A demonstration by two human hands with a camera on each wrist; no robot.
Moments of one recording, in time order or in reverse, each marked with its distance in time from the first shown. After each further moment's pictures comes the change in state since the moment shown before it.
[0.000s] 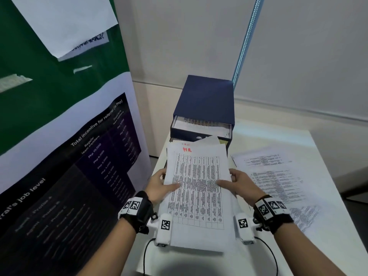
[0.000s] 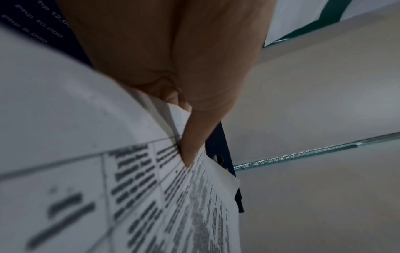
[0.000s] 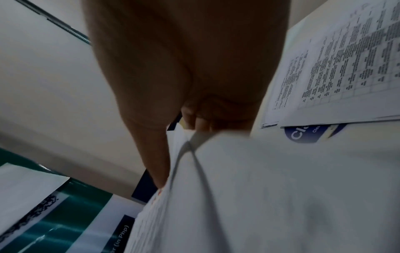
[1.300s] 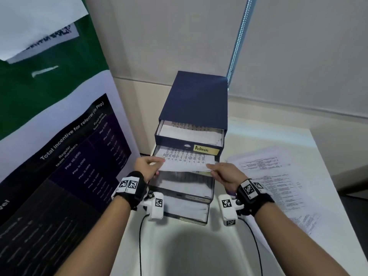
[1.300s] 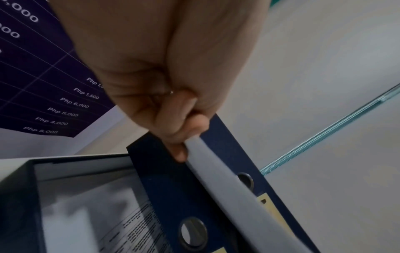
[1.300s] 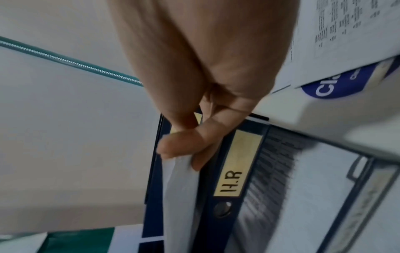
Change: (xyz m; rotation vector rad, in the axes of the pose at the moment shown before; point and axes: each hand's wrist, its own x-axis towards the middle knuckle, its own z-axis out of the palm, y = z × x) left_hand 0.102 0.053 0.010 0.169 0.278 0.000; right_hand 0.095 -0.027 -0.018 0.519 0.085 0.365
